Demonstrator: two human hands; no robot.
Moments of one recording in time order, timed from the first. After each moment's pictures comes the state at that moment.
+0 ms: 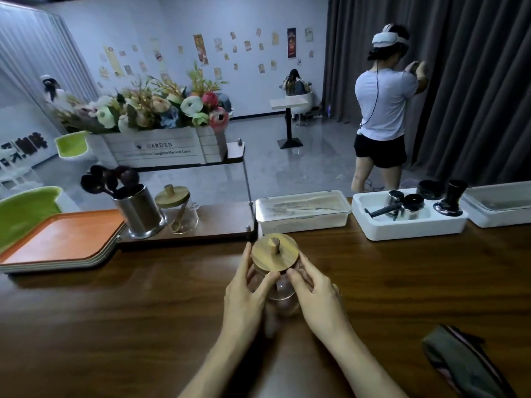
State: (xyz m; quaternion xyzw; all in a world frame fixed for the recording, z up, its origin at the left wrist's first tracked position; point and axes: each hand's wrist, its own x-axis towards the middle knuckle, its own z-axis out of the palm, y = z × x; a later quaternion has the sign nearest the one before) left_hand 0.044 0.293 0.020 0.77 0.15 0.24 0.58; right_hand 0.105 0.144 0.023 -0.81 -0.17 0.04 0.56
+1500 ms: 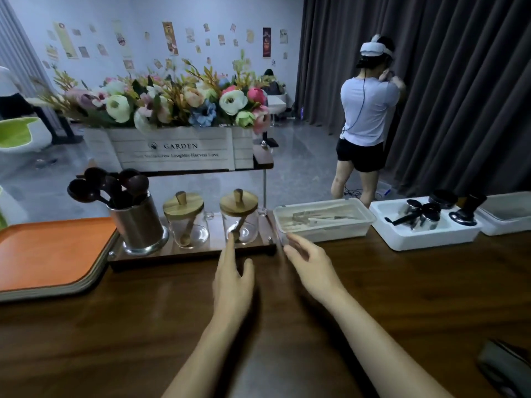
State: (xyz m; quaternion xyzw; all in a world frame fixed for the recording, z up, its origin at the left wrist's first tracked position) left_hand 0.091 0.431 0.016 0.82 0.19 0.25 0.48; right_hand 0.159 0.266 0.055 -0.81 -0.15 0.07 0.56
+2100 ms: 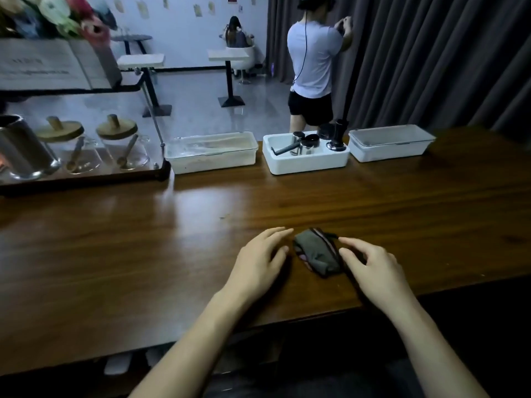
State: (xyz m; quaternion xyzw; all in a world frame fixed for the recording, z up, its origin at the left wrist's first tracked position) left_hand 0.042 0.093 -0.027 0.92 -0.06 0.12 0.36; right_hand 0.054 -0.145 0.038 -0.94 -0.02 0.08 0.33
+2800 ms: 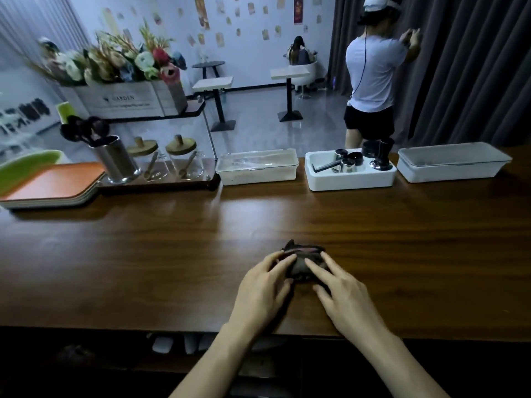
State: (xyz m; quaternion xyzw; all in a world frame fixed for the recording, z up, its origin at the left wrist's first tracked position) left_hand -0.006 0.098 -0.040 0.95 0.02 0.18 0.25; right_hand 0.059 -0.097 -0.011 -0.92 -0.31 0.02 0.26
